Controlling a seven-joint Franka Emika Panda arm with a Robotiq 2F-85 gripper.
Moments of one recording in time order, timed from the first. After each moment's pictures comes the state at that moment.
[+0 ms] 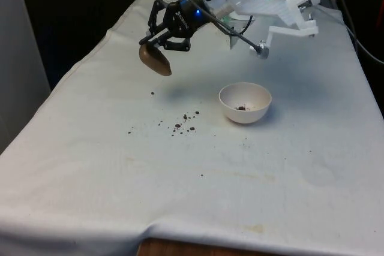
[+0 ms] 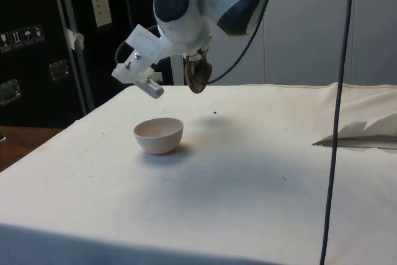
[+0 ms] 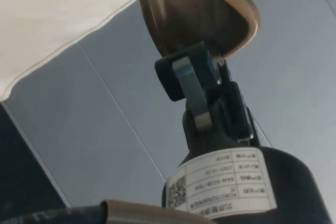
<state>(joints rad) -0.04 0.33 -0.02 -2.19 -1.40 2.15 1.03</state>
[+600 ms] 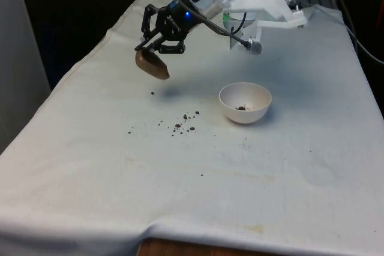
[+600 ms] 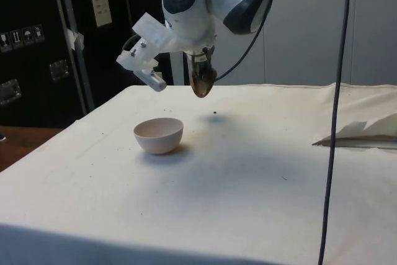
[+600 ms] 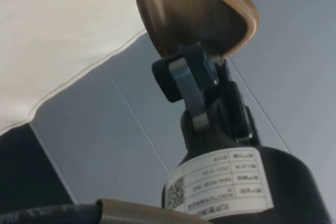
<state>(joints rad) -0.04 0.33 -0.10 -2.20 -1.36 2.30 1.00</state>
